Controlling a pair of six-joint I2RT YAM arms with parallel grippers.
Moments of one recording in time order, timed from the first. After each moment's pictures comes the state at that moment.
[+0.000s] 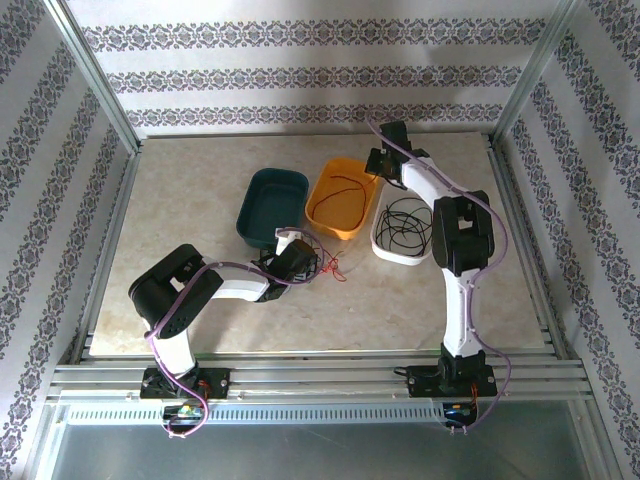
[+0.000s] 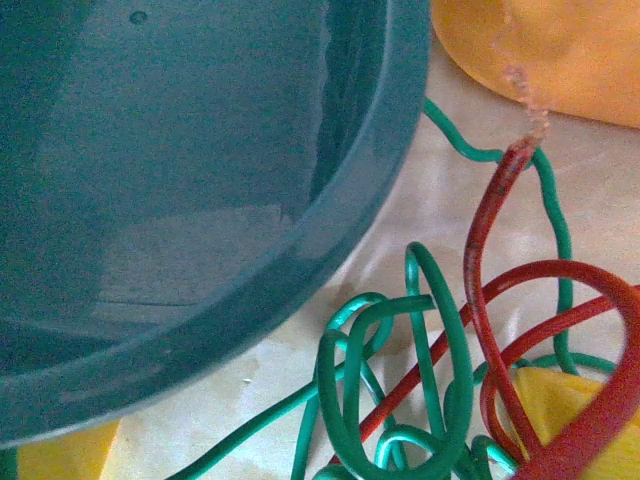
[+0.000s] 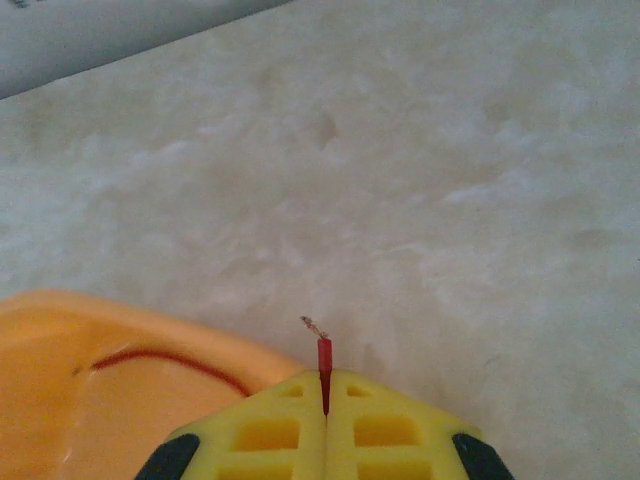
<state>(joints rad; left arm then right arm) -0.75 1.80 0.77 0.14 -0.49 -0.53 0.22 2.19 1.76 -0.39 0.03 0.42</state>
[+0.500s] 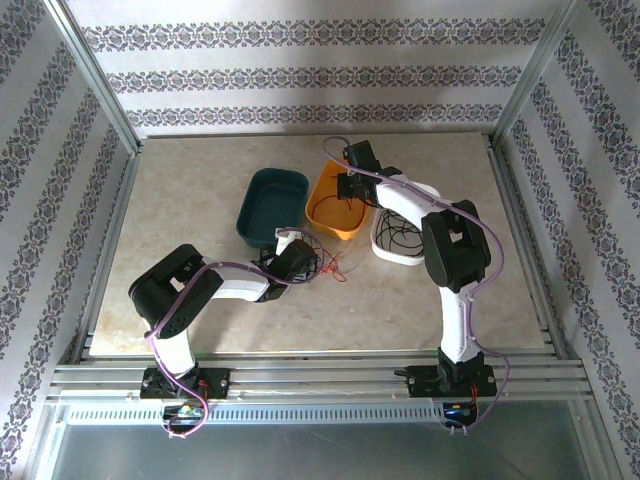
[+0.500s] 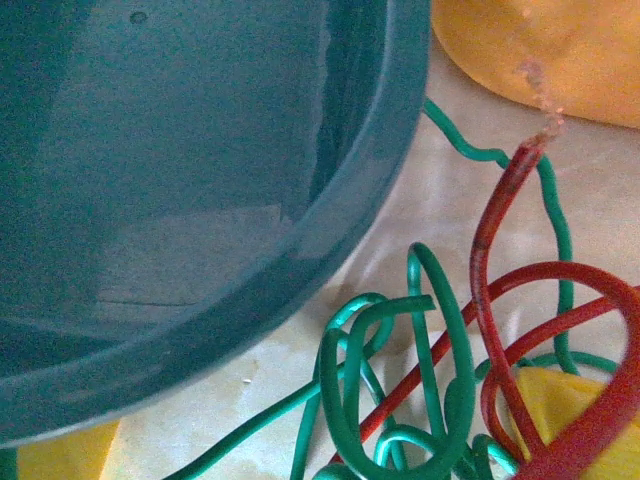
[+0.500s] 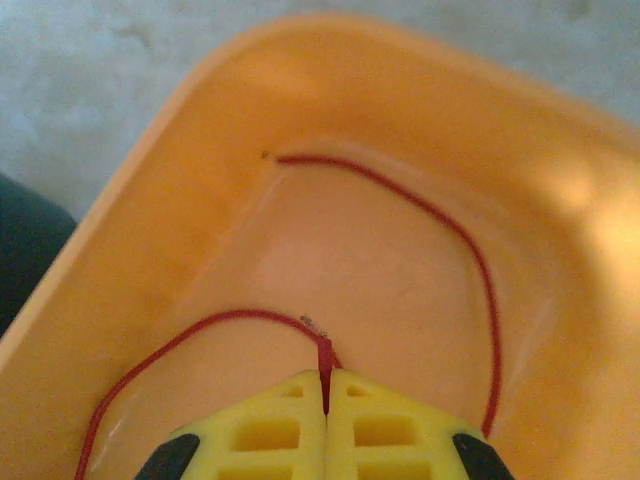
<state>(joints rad) -0.75 1.80 0.77 0.14 -0.49 -0.53 0.40 2.09 1.58 -0.37 0.05 0.28</state>
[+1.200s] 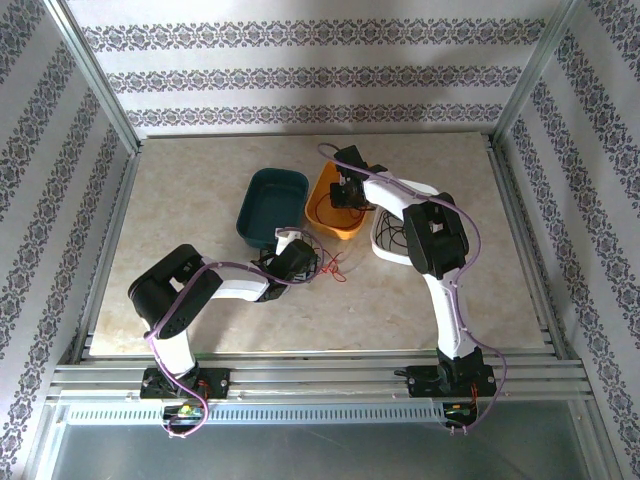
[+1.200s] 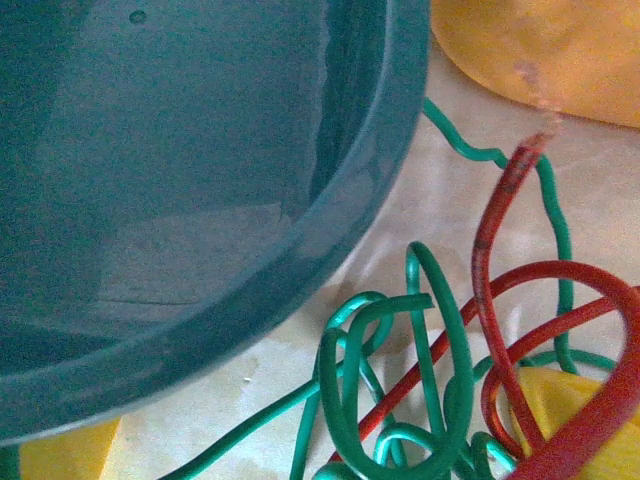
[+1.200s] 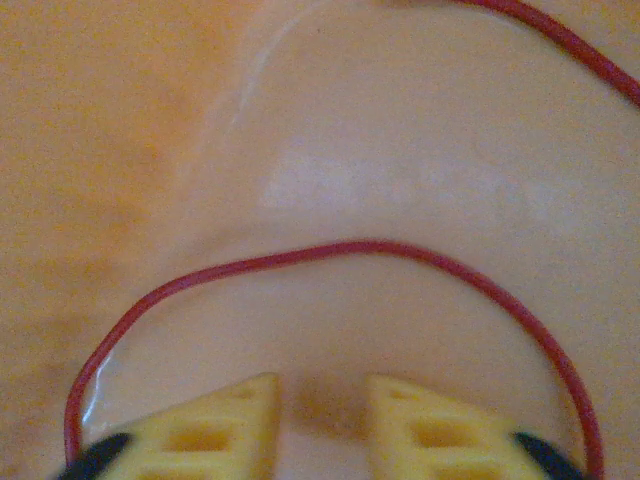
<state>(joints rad) -0.75 1.79 0.77 0.13 -0.48 -0.53 0.41 2.28 1.77 -0.55 -0.03 0.36</state>
